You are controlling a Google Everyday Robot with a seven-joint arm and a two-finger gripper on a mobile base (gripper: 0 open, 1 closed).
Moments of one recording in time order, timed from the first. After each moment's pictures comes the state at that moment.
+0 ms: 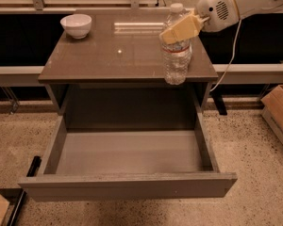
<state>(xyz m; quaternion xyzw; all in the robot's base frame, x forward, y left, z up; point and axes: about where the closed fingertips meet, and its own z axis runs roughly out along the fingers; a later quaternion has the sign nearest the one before) 0.605 -0.080 0.993 -0.47 0.74 0.34 0.33</state>
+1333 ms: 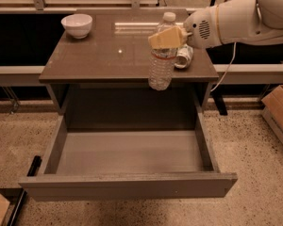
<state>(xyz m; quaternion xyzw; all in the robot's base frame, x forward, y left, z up) 0.612 -0.058 0.977 -0.34 0.77 0.34 0.41</state>
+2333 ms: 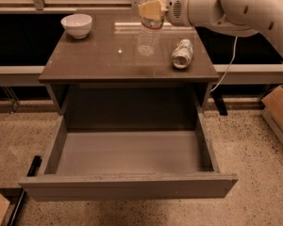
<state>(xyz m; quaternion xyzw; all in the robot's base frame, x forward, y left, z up) 0.730 -0.040 1.009 -0.24 0.75 0.30 0.53</state>
